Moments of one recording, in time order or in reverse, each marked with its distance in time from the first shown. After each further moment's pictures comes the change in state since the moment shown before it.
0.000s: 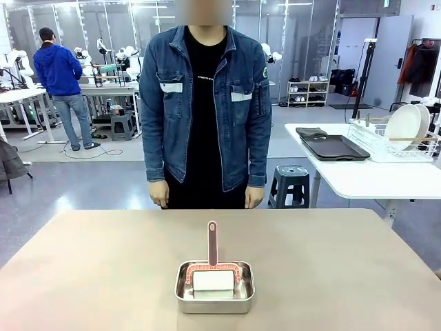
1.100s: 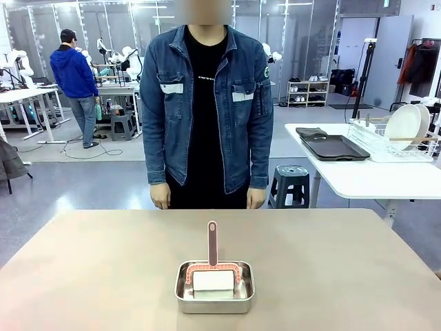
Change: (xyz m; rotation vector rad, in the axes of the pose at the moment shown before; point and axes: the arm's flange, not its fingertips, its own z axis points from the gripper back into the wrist) left arm 0.000 0.000 0.000 0.000 0.000 0.000; right arm 0.000 -0.002 0.002 0.001 -0.009 -0.005
